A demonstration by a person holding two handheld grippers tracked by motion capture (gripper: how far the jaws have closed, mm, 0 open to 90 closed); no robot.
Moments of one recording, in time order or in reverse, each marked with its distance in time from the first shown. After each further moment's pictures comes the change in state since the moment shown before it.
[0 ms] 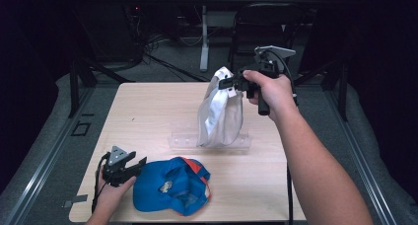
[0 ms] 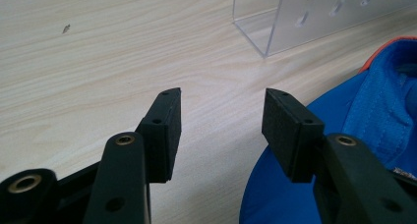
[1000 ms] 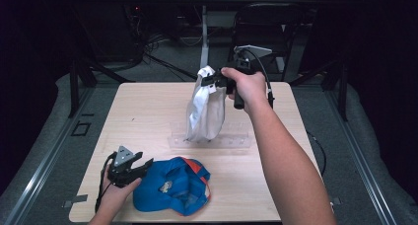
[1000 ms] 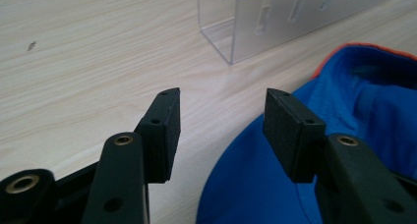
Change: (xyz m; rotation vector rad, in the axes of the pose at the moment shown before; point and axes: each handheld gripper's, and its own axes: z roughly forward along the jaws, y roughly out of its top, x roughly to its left) left arm -0.019 0.009 0.000 -0.008 -0.057 0.058; right arm 0.004 0.023 0.053 0.009 -0.017 0.020
